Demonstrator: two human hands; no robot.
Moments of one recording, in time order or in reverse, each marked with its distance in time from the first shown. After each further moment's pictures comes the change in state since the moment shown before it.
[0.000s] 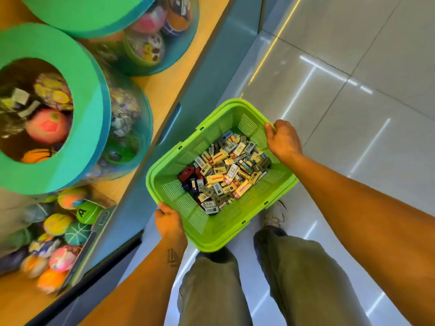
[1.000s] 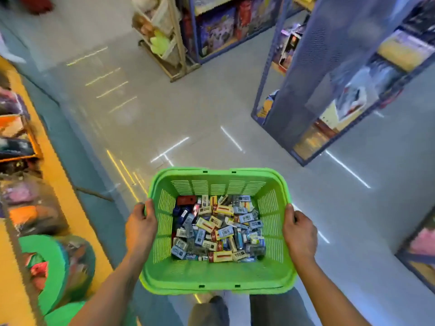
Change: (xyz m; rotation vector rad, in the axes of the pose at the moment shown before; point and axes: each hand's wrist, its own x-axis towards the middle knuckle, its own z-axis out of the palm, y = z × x) left_hand -0.346 0.194 -0.184 0.536 -0.622 1.619; right_hand -0.555 -0.027 -0.201 0.773 0.963 1.224
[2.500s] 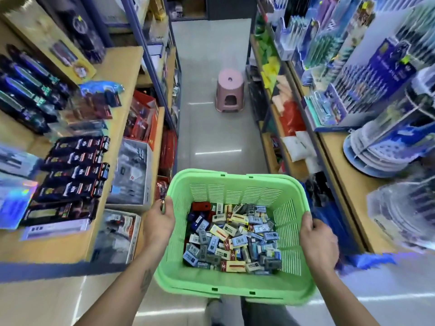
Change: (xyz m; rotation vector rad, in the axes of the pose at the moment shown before) left_hand -0.346 0.748 0.650 0.239 -0.740 0.737; right_hand 0.457 0.330 -0.559 0.311 0.630 0.829
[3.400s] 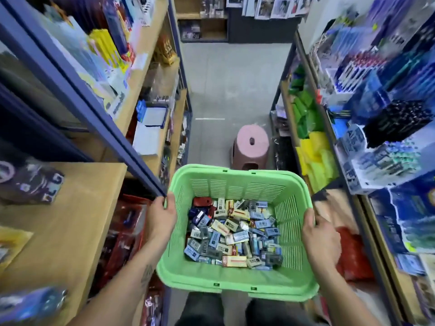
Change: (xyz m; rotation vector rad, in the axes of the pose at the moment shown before) left_hand 0.591 0.356 0.107 -0.067 0.073 0.015; right_hand 0.461 -0.525 0.176 -0.032 0.023 -0.101
